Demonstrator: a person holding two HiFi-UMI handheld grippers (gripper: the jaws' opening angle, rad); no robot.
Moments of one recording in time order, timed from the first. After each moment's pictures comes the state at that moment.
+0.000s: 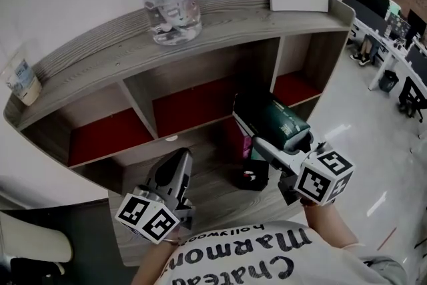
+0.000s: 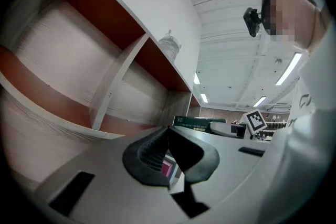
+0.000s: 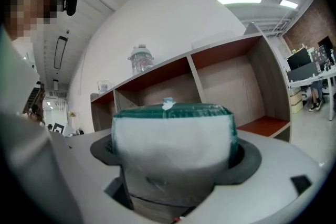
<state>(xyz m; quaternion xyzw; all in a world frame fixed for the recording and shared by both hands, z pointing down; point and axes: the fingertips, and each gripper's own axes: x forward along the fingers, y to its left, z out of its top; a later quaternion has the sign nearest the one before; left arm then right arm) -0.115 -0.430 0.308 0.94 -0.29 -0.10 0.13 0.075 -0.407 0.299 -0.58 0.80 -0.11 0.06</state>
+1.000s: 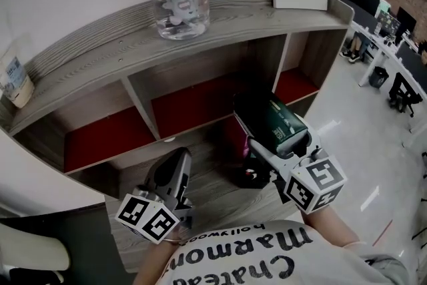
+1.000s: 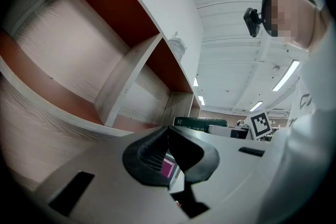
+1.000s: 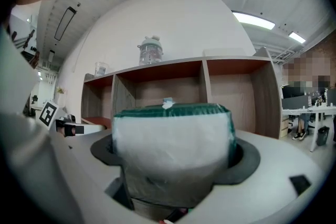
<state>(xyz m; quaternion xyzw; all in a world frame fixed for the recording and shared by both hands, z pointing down) -0.129 -0.443 0.319 0.95 -0.27 -0.11 0.15 0.054 -0.409 0.299 -0.64 0.76 -0.03 -0.01</state>
